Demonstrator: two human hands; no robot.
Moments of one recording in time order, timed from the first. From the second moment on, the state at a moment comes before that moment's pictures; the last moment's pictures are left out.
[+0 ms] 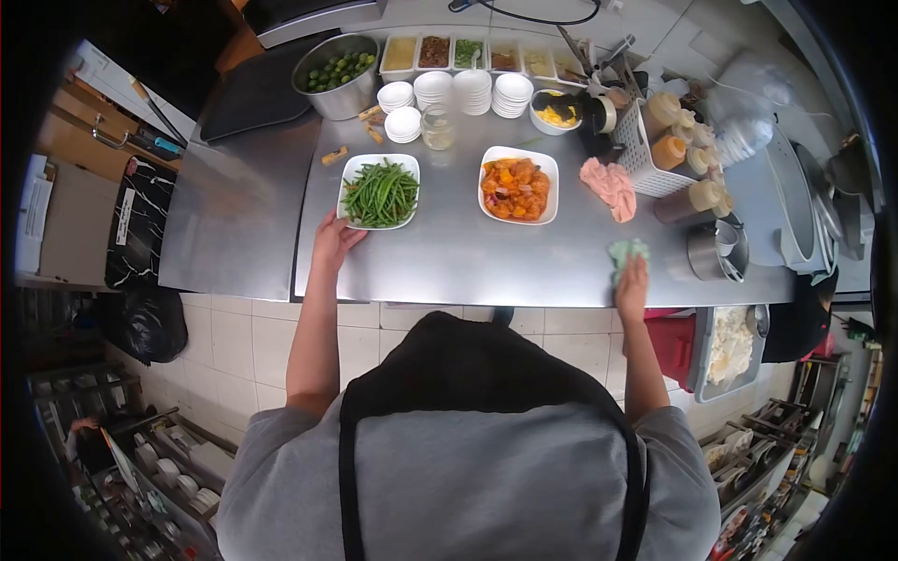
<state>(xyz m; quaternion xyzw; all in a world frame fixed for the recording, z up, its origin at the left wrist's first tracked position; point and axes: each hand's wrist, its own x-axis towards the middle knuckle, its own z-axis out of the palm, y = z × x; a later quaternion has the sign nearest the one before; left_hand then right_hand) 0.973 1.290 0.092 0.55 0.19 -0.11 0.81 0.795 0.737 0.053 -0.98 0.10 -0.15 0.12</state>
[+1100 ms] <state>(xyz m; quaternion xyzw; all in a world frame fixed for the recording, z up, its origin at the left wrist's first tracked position) 0.990 1.064 0.103 0.78 0.05 -0.19 0.60 0.963 0.721 0.137 -0.93 0.04 -0.05 0.36</state>
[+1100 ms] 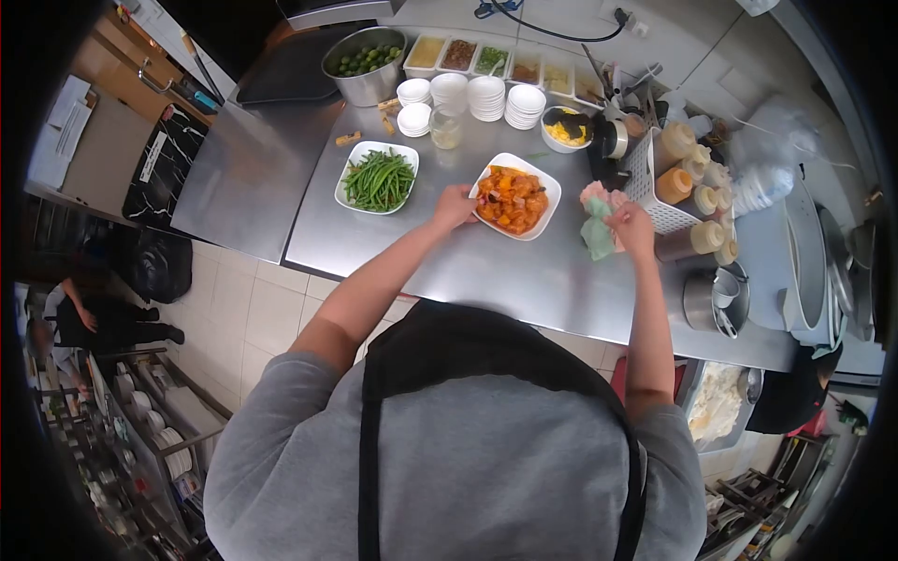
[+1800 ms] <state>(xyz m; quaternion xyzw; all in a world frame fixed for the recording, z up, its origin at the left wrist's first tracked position) 1.029 1.085 0.134 0.85 -0.04 -0.30 0.44 1.079 0.885 0.102 -0.83 -0.22 0.28 0.43</state>
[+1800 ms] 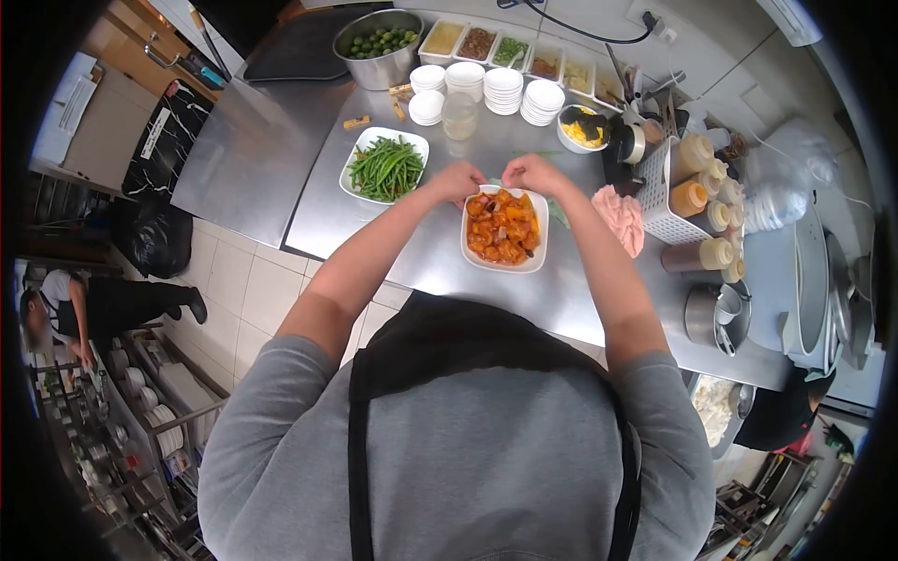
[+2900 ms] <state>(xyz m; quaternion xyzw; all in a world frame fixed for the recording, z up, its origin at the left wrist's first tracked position) 1.025 1.084 0.105 0.89 -0.09 -0.20 0.40 1.077 0.893 0.122 -0.89 -0.30 0.23 0.28</state>
